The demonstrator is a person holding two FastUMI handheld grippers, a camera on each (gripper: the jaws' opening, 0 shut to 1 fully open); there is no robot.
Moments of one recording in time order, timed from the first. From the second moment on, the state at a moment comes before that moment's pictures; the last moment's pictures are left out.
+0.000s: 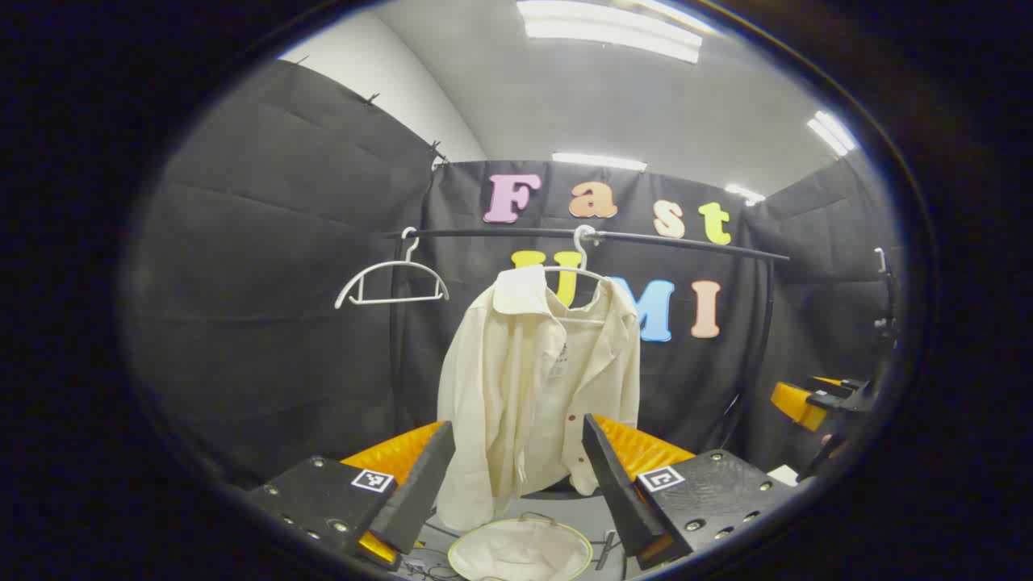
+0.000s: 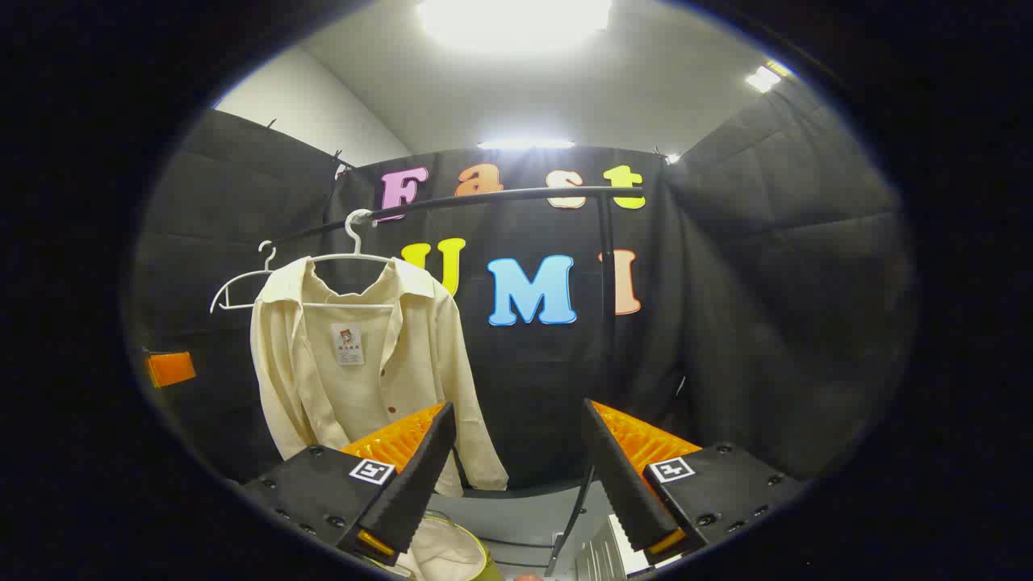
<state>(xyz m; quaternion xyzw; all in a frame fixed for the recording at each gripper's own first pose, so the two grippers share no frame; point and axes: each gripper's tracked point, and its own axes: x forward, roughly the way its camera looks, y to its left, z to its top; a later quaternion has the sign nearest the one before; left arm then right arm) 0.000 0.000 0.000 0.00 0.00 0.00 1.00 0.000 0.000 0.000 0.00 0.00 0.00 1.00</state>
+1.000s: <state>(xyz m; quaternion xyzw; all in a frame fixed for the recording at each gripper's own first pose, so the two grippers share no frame) 0.011 0.002 -0.006 0.01 0.00 0.00 1.00 0.004 0.034 -0.002 0.01 0.02 0.03 1.00</state>
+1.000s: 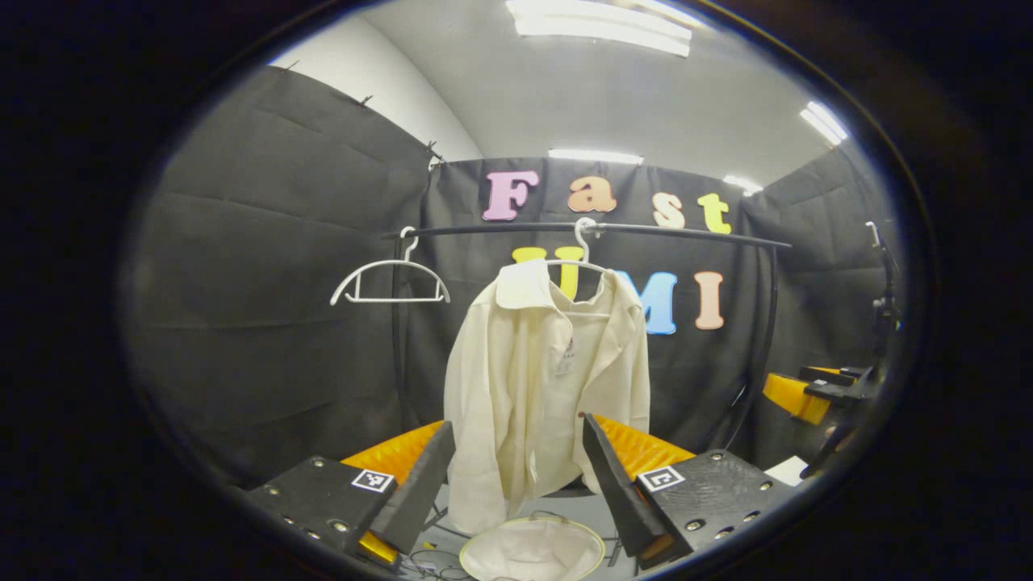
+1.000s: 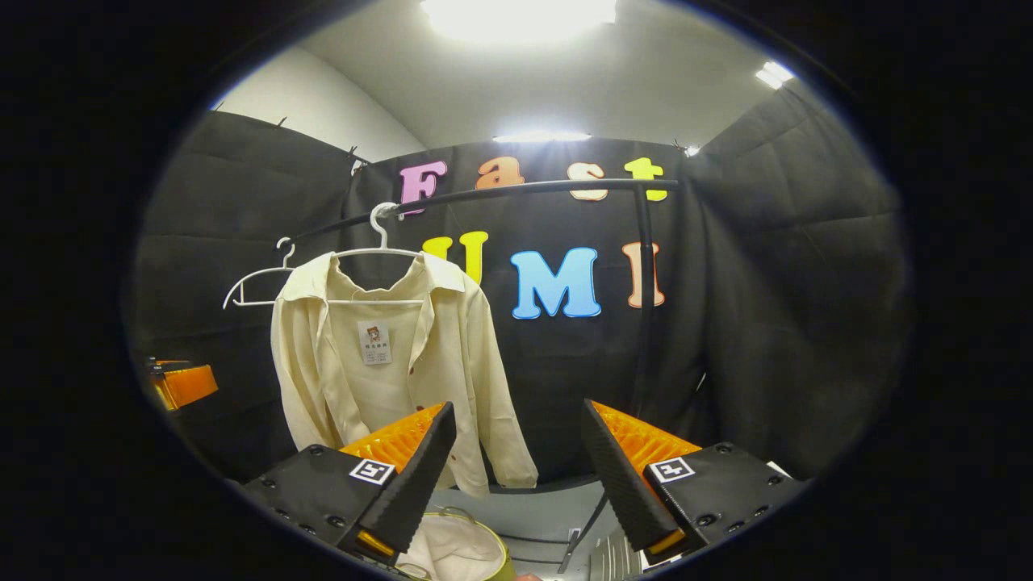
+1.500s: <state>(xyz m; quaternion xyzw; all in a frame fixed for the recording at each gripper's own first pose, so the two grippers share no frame) 0.086 -0.033 0.019 -0.01 -0.01 -0.01 1.00 0.030 0.010 -0.003 0.01 0.02 0.01 1.00</state>
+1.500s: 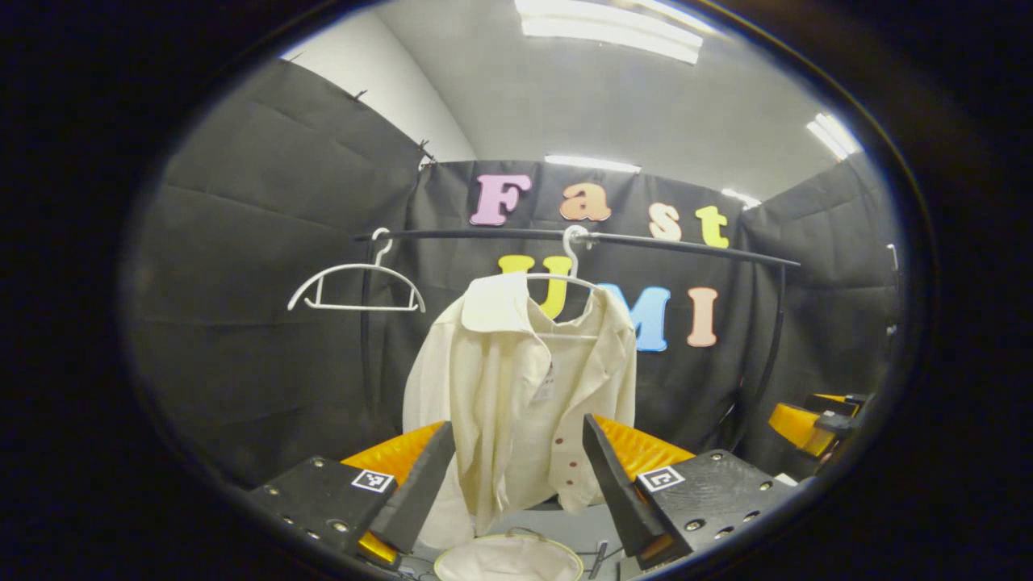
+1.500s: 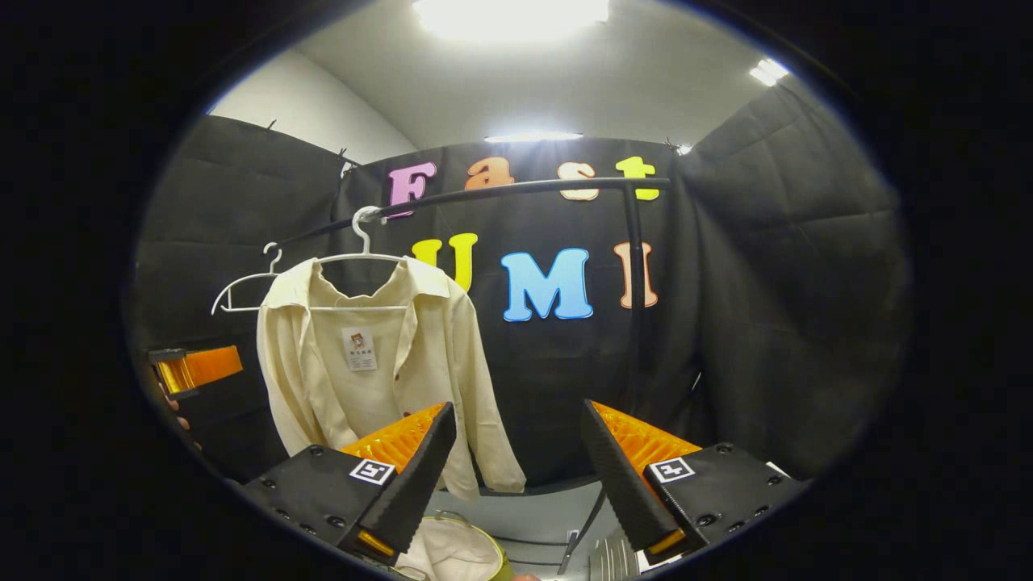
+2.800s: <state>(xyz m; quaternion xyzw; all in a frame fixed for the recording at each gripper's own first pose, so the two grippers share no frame) 0.264 0.001 0.041 0.05 -0.02 0.25 0.97 0.208 0.004 -0.054 0.06 0.06 0.14 0.99</state>
